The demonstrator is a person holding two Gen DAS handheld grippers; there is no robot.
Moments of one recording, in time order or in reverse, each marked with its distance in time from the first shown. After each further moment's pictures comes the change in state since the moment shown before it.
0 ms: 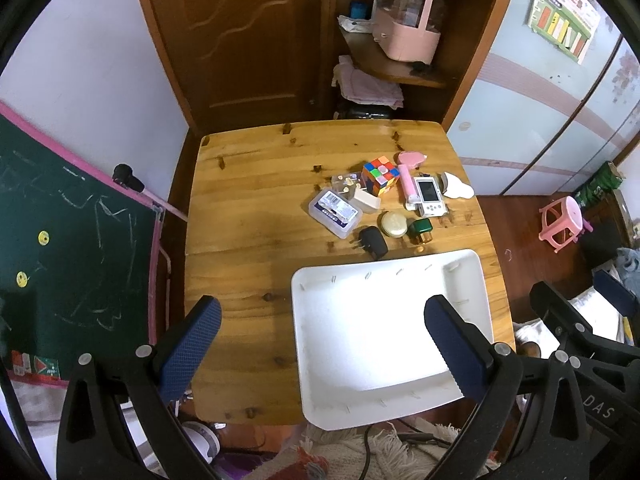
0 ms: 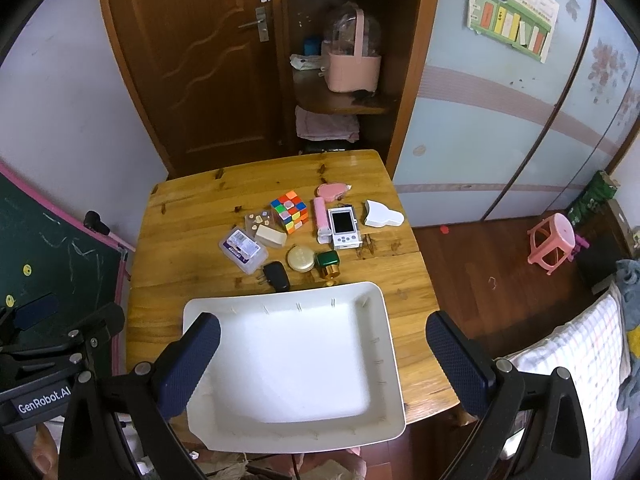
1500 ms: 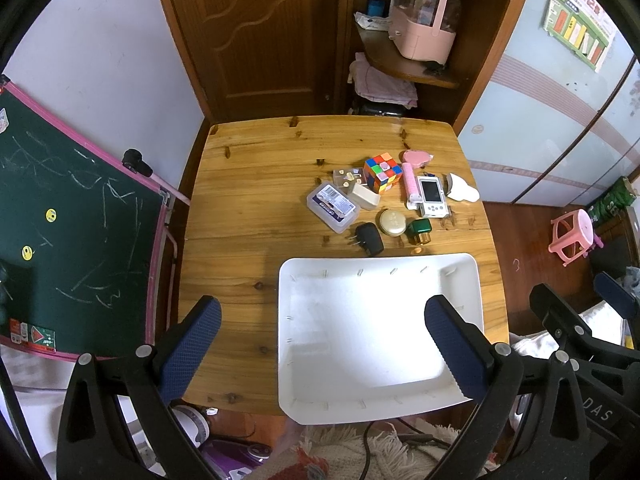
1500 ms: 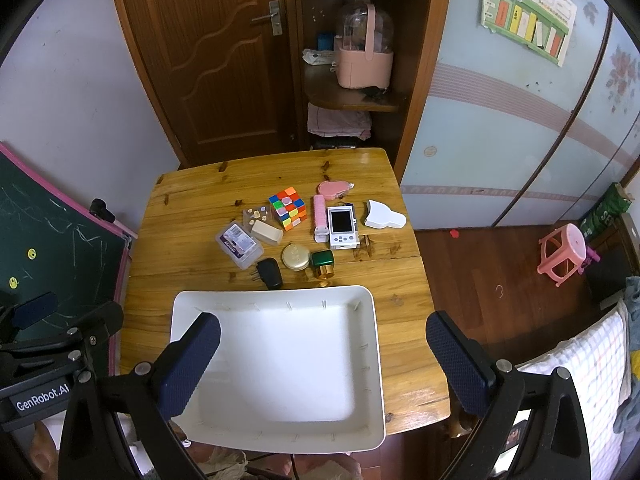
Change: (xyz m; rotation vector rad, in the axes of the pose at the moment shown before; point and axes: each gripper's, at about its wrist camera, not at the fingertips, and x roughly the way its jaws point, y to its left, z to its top) left arm -0.003 -0.019 -0.008 -0.040 0.010 0.045; right arm 0.014 -0.029 0.006 -0.053 0.015 0.049
